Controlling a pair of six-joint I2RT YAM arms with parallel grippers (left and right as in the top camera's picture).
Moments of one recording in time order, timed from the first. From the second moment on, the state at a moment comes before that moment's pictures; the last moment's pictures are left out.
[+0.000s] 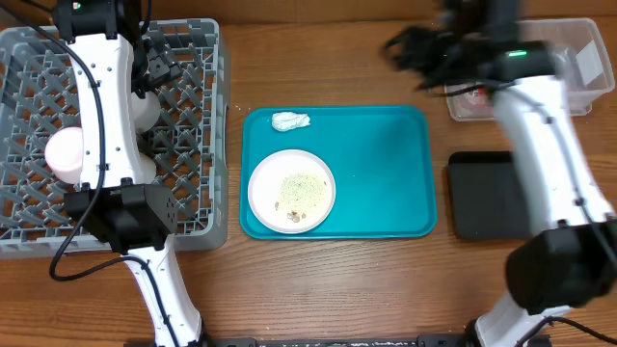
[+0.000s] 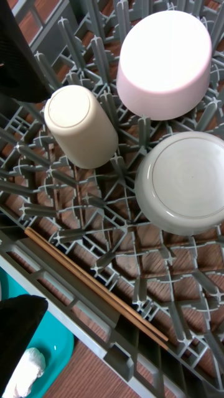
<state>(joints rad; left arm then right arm) 0.10 2.26 2.57 -1.67 -0.22 -0.53 0.19 1.85 1.80 -0.78 -0.45 0.39</state>
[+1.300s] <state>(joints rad) 0.10 2.26 2.57 -1.67 -0.22 -0.52 0.68 2.34 1.79 -0.46 0.21 0.69</state>
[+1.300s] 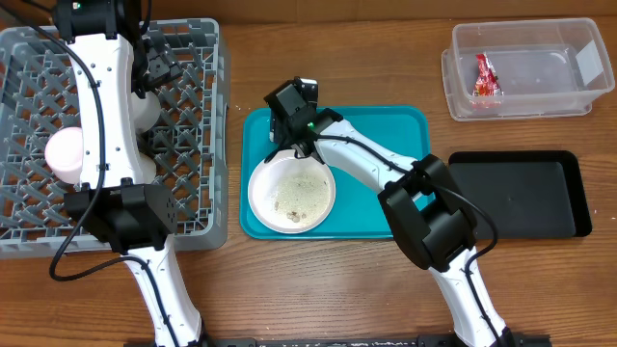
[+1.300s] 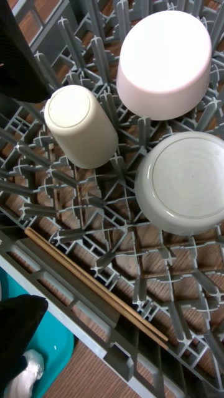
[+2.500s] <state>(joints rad) 0.10 2.26 2.57 -1.67 -0.22 -0.53 0.67 2.35 2.07 -0.73 0.33 0.63</state>
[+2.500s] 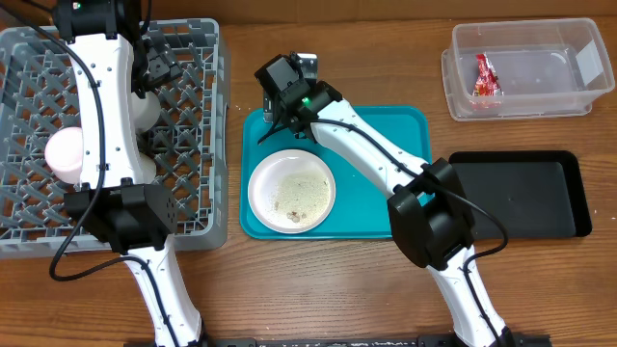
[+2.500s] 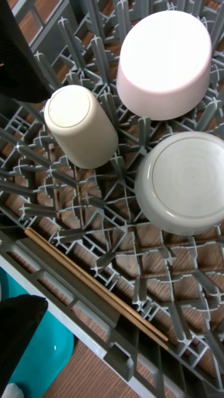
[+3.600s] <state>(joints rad) 0.10 2.26 2.57 -1.67 -0.22 -0.53 0.60 2.47 2.08 -0.84 0.30 0.61</state>
